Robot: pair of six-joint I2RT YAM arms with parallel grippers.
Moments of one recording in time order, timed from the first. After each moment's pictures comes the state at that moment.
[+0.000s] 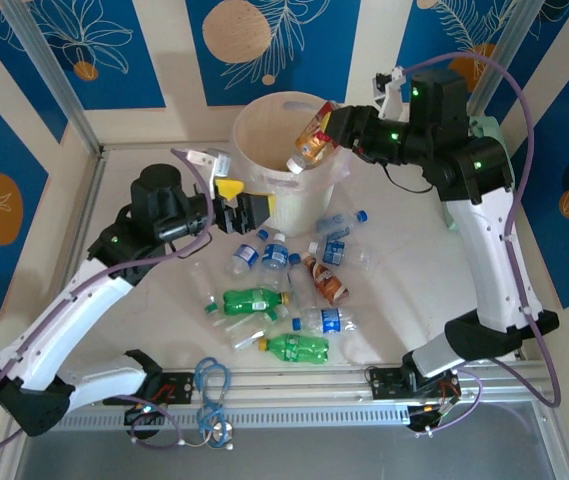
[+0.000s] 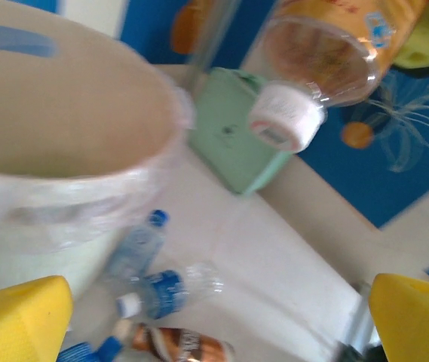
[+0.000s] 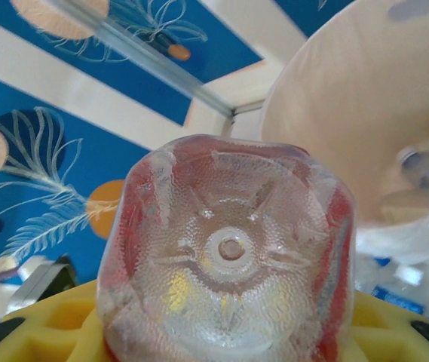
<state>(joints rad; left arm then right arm) -0.64 1.11 1.28 -0.42 0.27 -0.39 0.40 1.52 2.18 -1.07 -0.40 0.70</state>
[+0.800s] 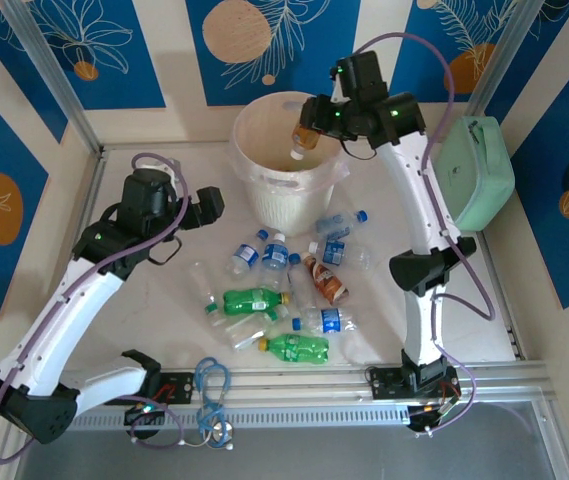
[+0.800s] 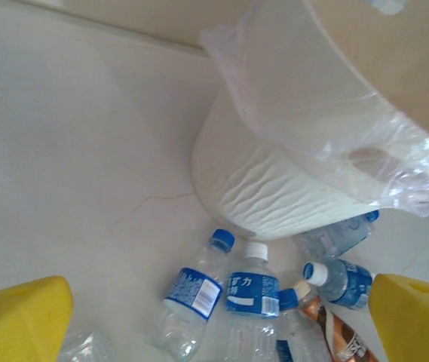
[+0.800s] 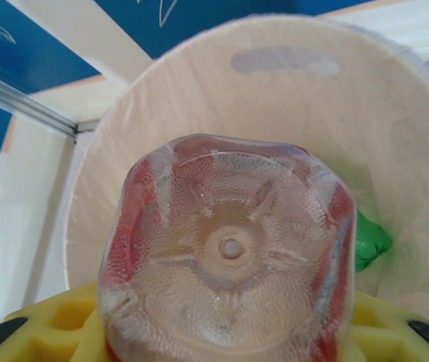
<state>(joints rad) -0.46 1.09 1.27 -0.78 -0.10 -0.55 0.45 2.06 2.64 -1.26 -0.07 0.53</state>
